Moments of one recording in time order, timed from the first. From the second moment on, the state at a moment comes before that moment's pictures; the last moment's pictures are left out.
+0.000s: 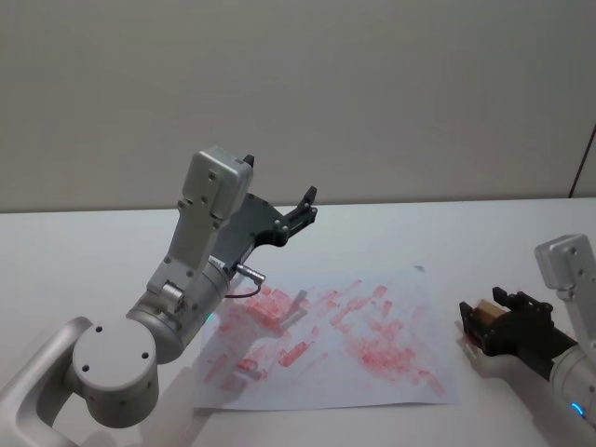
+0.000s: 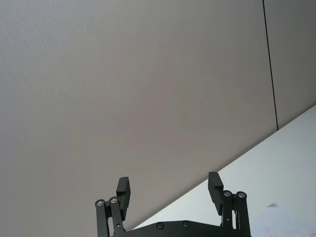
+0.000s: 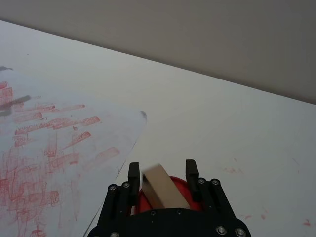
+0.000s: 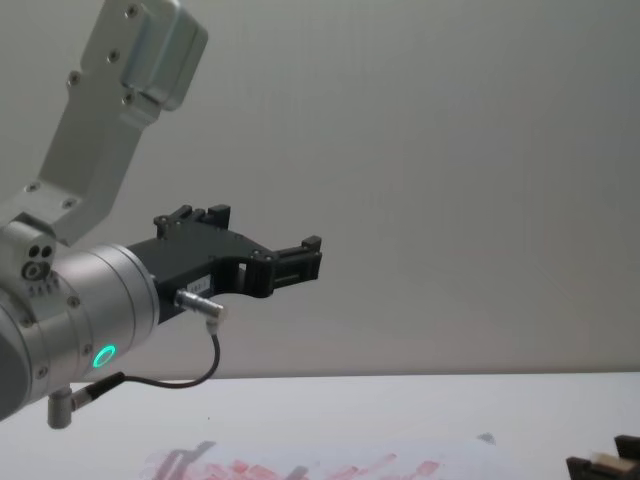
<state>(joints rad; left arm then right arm) -0.24 0.38 0.45 -1.63 -0.20 0.01 -0.01 0.03 0.40 -0.30 -1.60 0.24 0.27 0.13</state>
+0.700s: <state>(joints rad) -0.24 0.38 0.45 -1.63 -0.20 0.01 -0.01 0.02 0.40 -0.30 -1.61 0.23 0.28 0.13</state>
